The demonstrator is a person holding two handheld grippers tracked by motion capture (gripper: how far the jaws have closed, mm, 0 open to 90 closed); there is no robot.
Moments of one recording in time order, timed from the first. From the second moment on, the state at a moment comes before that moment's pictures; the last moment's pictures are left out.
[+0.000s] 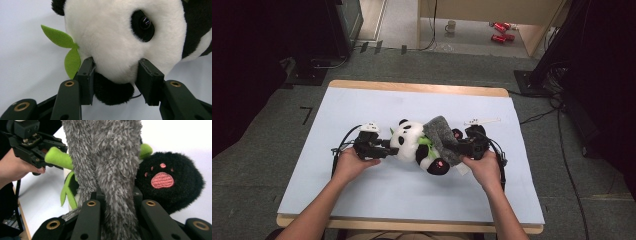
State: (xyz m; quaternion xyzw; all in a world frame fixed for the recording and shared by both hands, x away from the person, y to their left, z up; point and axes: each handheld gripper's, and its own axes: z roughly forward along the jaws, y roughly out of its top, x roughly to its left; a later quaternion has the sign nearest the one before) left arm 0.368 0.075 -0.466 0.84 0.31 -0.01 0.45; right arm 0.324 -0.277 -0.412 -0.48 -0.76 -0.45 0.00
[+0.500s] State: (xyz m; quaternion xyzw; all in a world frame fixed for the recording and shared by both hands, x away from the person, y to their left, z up) left arm 0.373 0.075 -0.462 0.85 0.30 -0.02 0.44; right arm 0.312 -0.290 -0.423 -0.49 -0.75 -0.43 -0.02
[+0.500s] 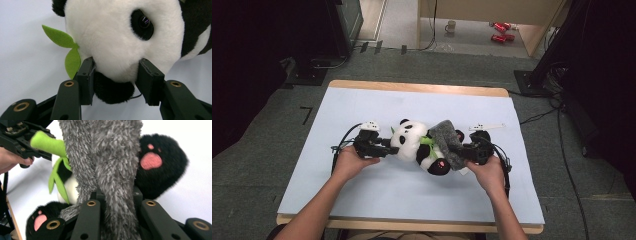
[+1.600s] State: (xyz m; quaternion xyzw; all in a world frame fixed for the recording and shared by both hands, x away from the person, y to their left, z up) left arm 0.372 0.075 -0.466 0.84 0.31 -0.01 0.44; right arm 0.302 -0.325 -0.377 -0.51 -0.73 -0.45 -0.03
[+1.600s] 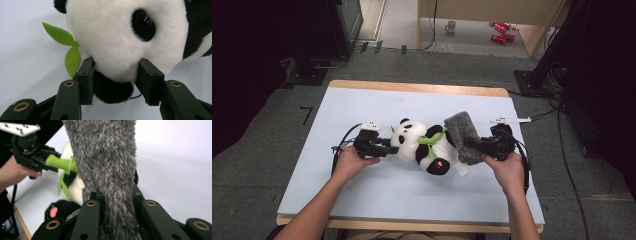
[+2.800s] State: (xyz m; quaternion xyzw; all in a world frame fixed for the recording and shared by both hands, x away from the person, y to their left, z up) left arm 0.371 0.076 -0.469 0.84 0.30 -0.01 0.45; right arm 0.325 -0.336 -0.413 -0.58 -0.69 -0.43 -0.04
